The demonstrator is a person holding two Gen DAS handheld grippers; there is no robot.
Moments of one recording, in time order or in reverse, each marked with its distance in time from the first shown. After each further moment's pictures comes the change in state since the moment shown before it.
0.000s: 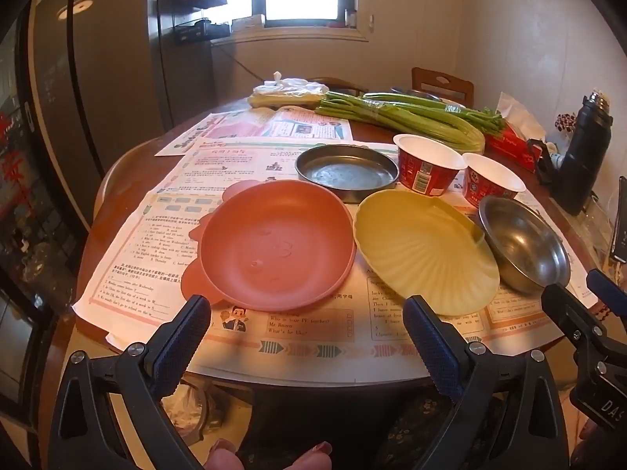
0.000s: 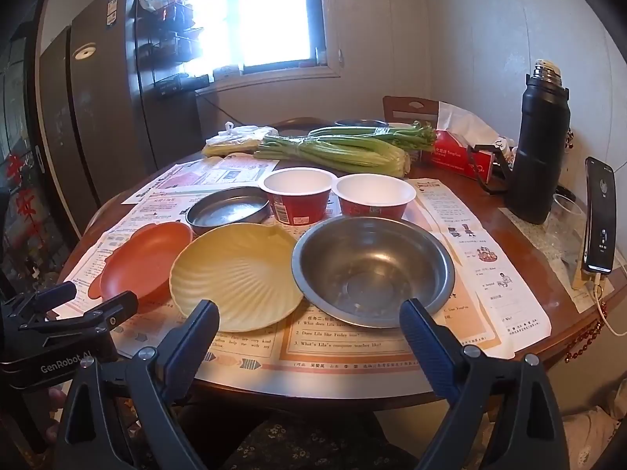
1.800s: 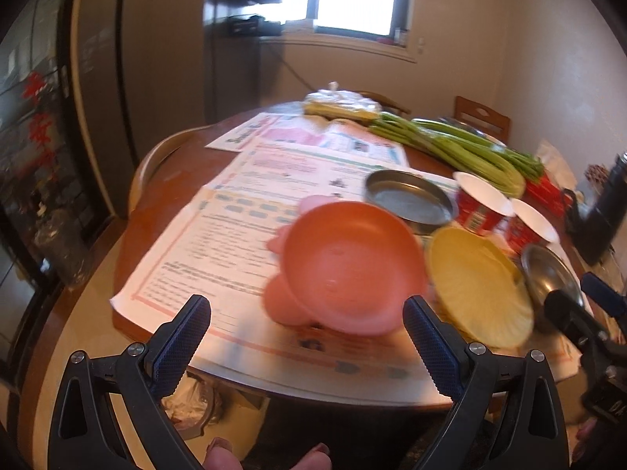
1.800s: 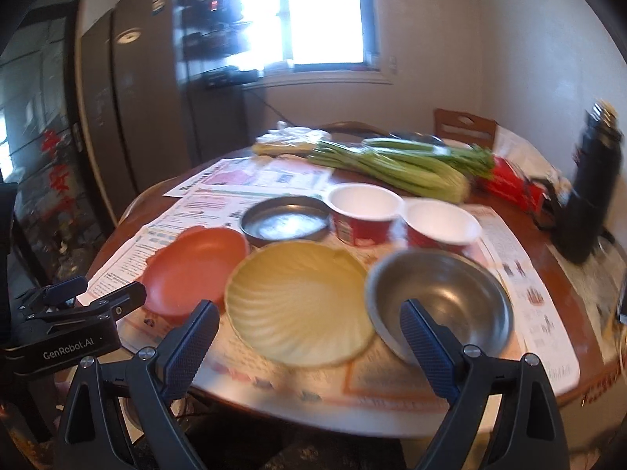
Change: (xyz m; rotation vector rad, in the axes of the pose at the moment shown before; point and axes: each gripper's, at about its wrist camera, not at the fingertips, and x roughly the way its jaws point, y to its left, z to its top) left arm 0.000 0.068 0.011 -0.168 -0.025 0.067; right arm 0.017 0.047 0.036 -0.136 0.001 0.179
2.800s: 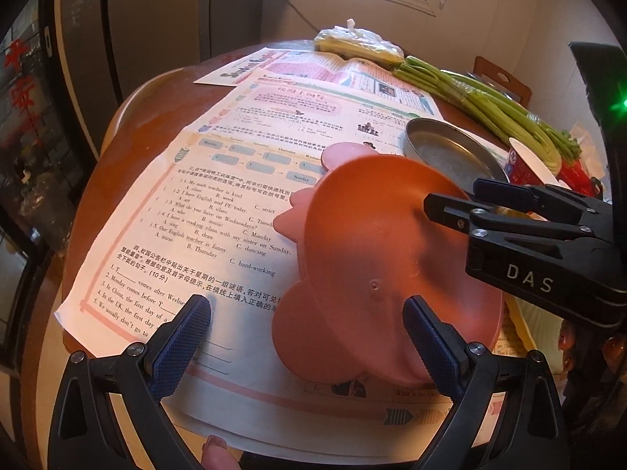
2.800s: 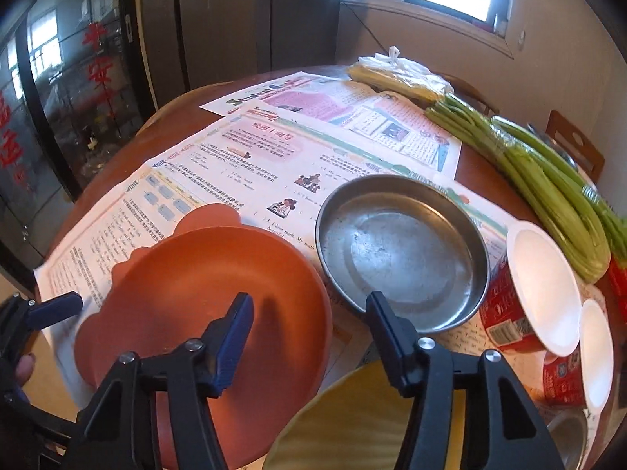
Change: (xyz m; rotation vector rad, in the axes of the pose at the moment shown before) left arm 0.088 0.014 0.009 -0.017 0.218 -0.012; right arm 0.176 0.073 0.054 -0.290 0.303 0.146
